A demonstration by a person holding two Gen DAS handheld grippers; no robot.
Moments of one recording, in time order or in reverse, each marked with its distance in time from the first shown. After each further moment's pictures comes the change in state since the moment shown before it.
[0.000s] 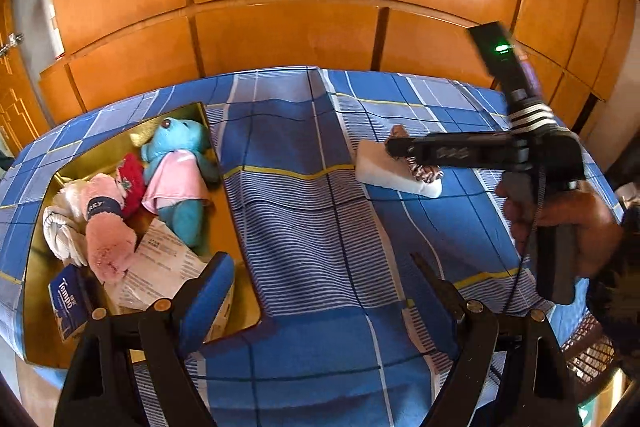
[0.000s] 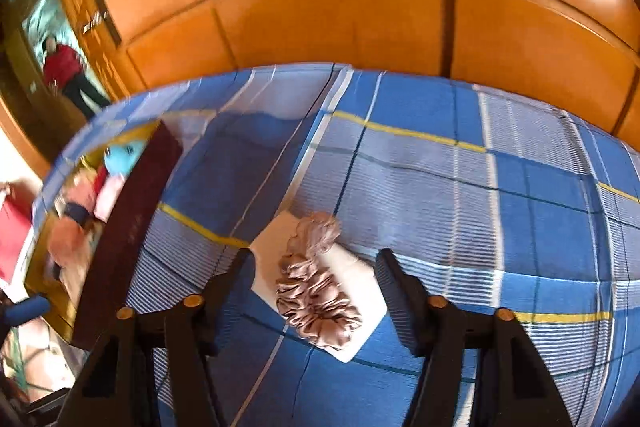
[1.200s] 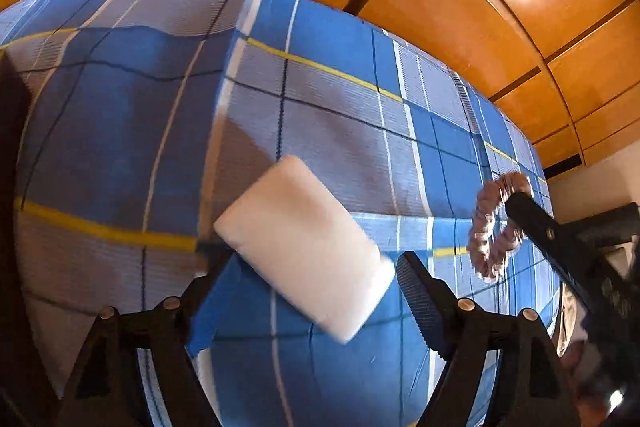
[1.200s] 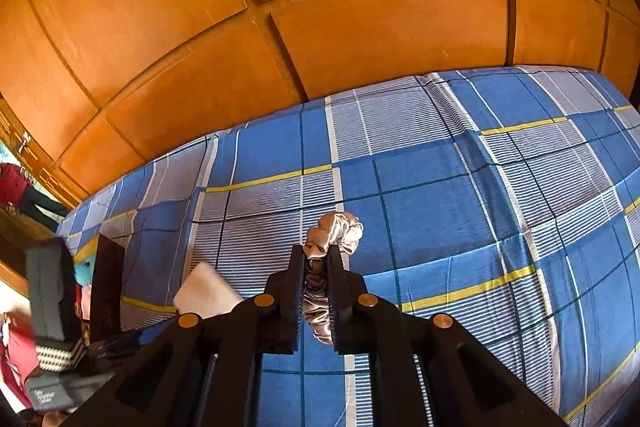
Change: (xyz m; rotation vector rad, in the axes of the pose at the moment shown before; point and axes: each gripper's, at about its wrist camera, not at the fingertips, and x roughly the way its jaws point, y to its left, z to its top) left arm 0.174 -0.060 0.111 -0.296 0.331 -0.267; right arm -0.067 -0.113 0.003 0.413 -0.100 -0.115
